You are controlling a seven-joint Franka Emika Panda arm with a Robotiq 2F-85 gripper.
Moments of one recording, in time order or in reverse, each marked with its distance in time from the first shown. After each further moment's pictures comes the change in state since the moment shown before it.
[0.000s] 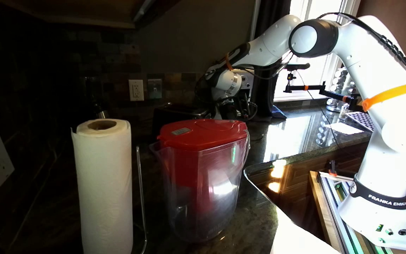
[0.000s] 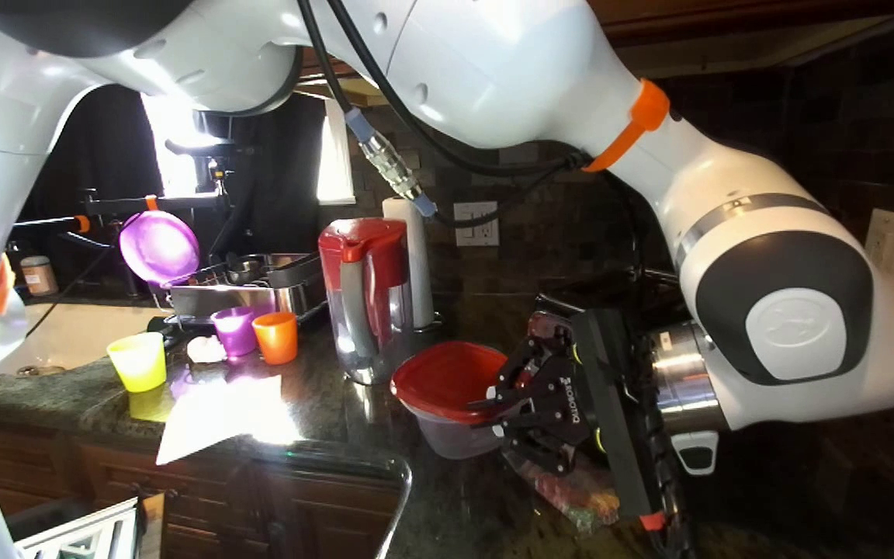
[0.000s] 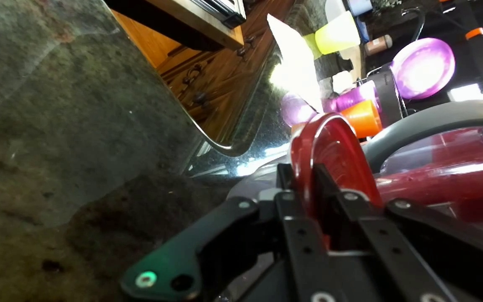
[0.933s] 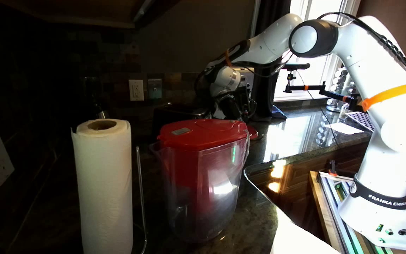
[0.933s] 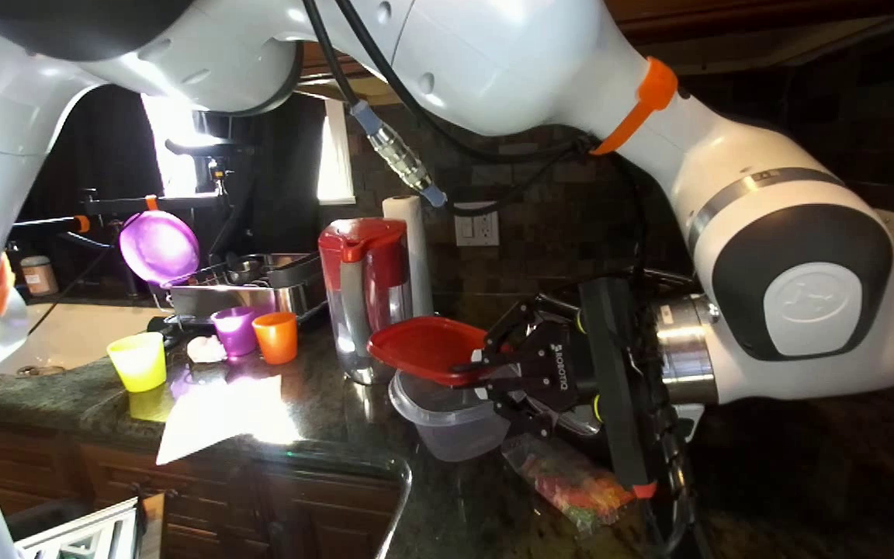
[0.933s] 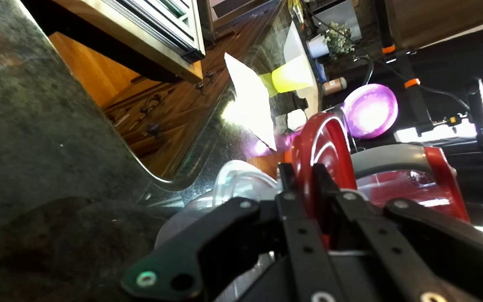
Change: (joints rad) arm -0.018 0.003 0.022 0.051 0.010 -0.173 -0.041
